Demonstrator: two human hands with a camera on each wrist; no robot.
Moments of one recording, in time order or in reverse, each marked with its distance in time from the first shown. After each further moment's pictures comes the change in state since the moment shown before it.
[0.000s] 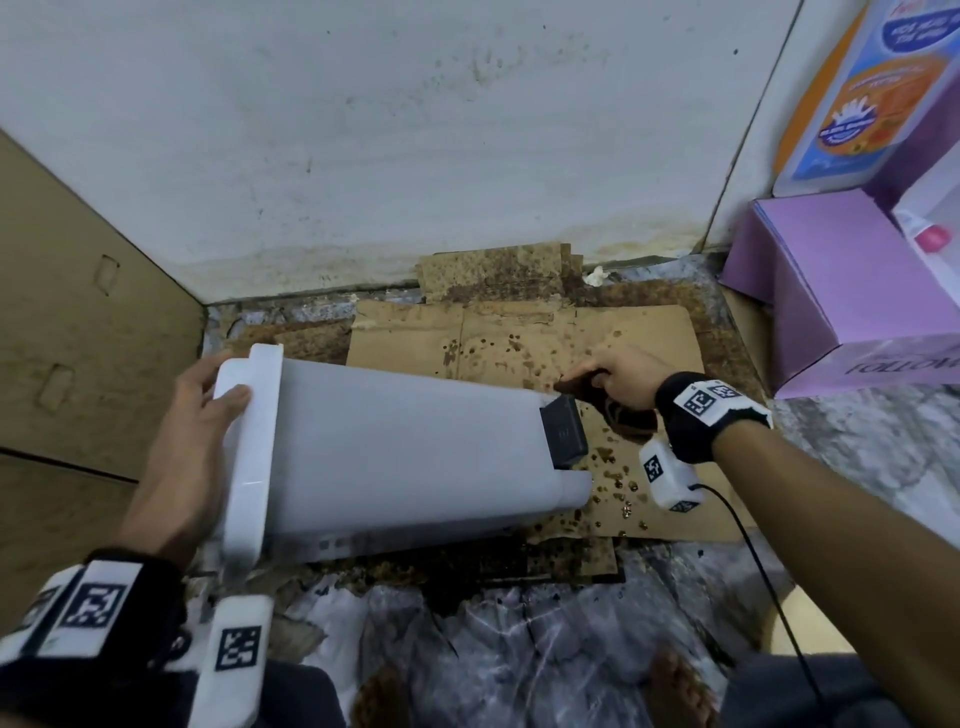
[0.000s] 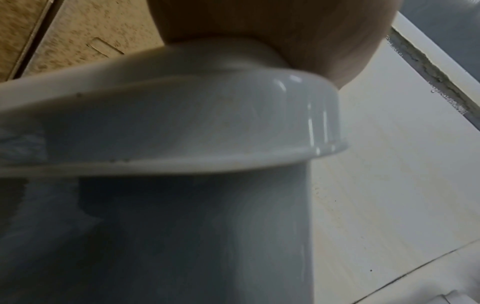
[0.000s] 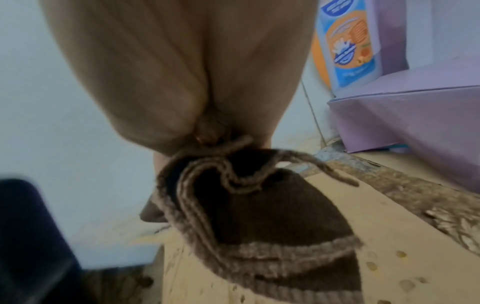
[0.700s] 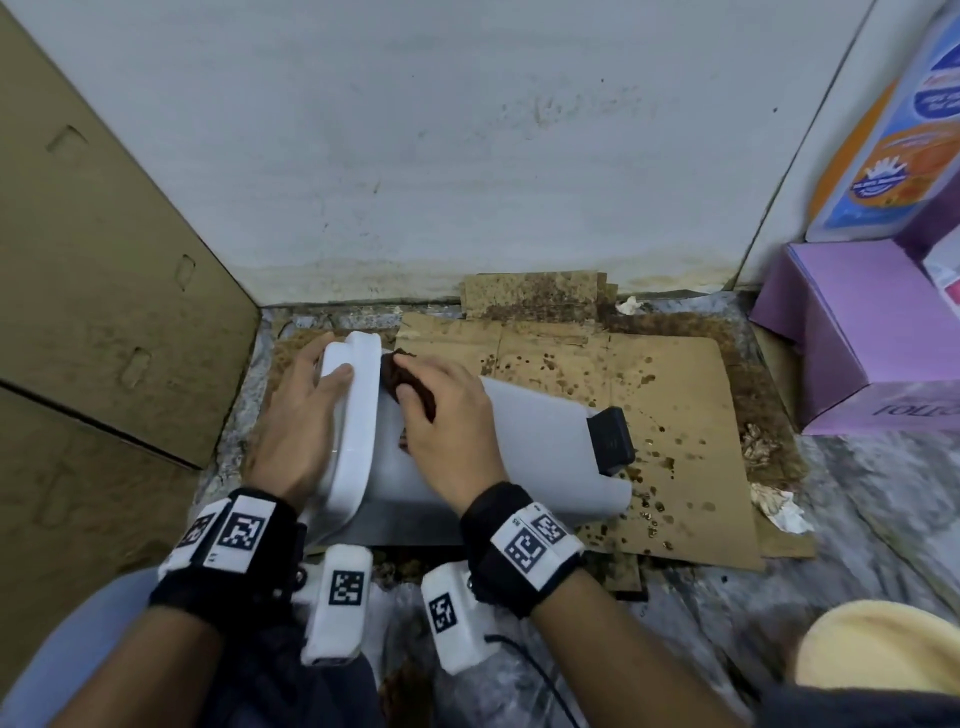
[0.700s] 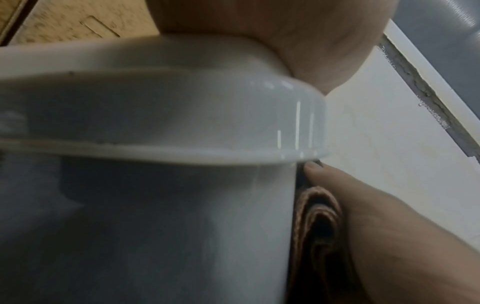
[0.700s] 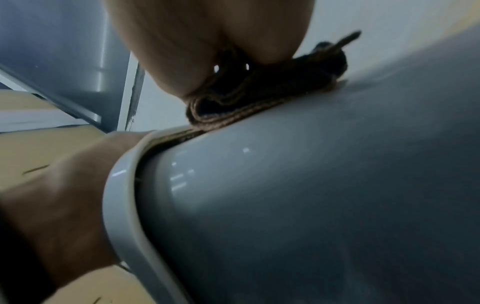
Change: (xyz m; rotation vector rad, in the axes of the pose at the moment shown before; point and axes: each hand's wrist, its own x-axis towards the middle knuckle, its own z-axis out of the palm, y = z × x) left_hand -0.007 0.003 0.004 0.097 -0.019 0.028; right_hand -0.054 -0.241 0.106 0.545 0.585 -0.368
